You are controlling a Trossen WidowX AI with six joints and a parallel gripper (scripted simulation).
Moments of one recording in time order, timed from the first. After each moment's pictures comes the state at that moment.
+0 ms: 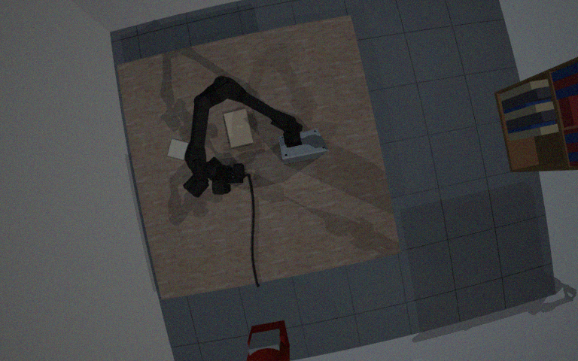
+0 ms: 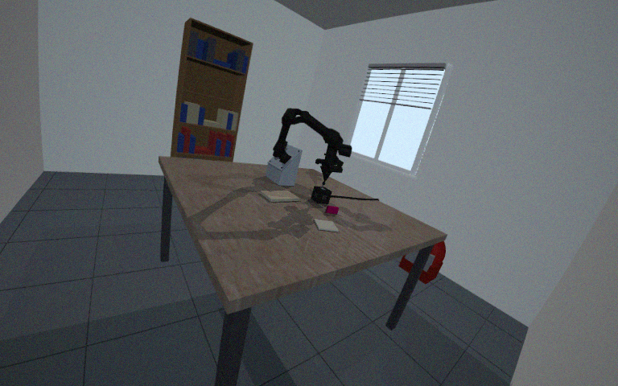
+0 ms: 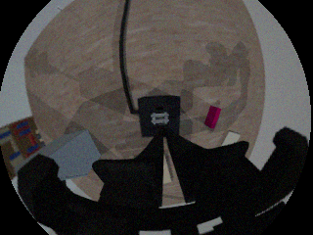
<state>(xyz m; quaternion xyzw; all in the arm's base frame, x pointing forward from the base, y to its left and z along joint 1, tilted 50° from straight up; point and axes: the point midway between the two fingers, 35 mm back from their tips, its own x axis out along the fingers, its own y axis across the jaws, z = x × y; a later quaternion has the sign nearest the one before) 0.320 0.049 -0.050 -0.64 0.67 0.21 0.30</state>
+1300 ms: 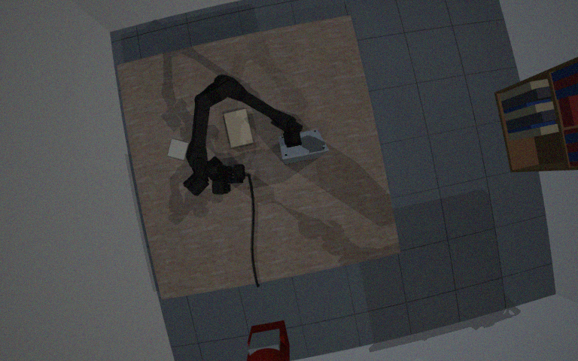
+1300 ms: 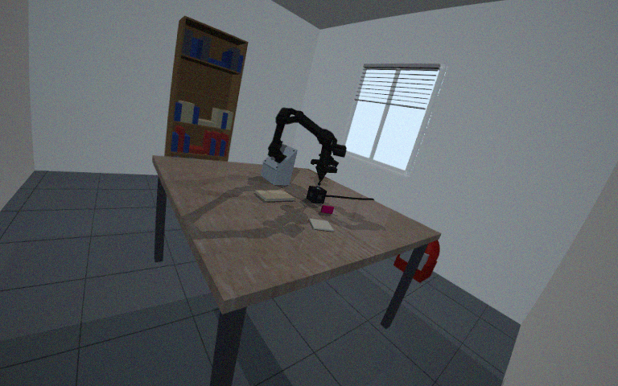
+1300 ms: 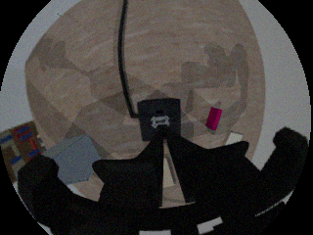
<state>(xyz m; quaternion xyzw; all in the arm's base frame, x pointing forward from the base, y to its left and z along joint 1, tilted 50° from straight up) 0.321 0.047 -0.055 -0.63 0.67 0.21 0.33</state>
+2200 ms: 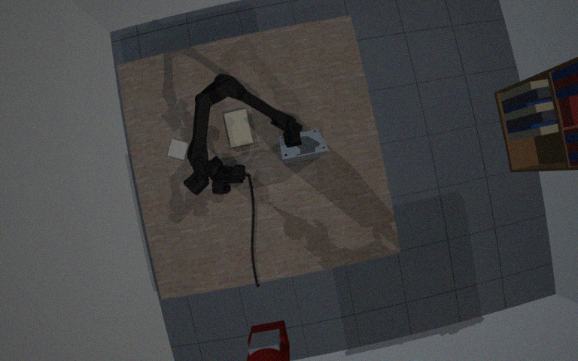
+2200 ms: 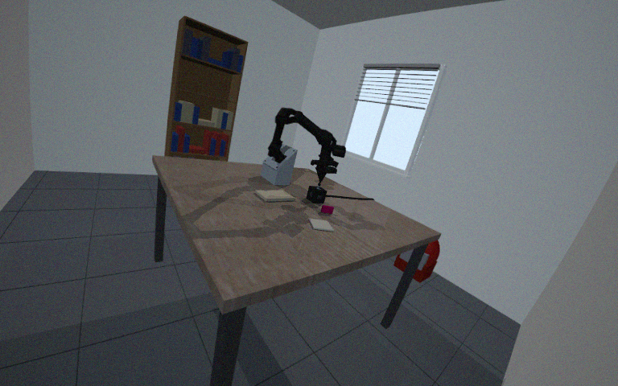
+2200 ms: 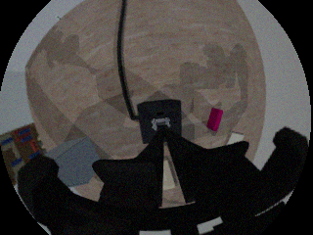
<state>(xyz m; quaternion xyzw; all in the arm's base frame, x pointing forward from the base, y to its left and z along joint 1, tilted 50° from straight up) 0.320 0.045 -0.058 -0.63 0.67 0.21 0.34</state>
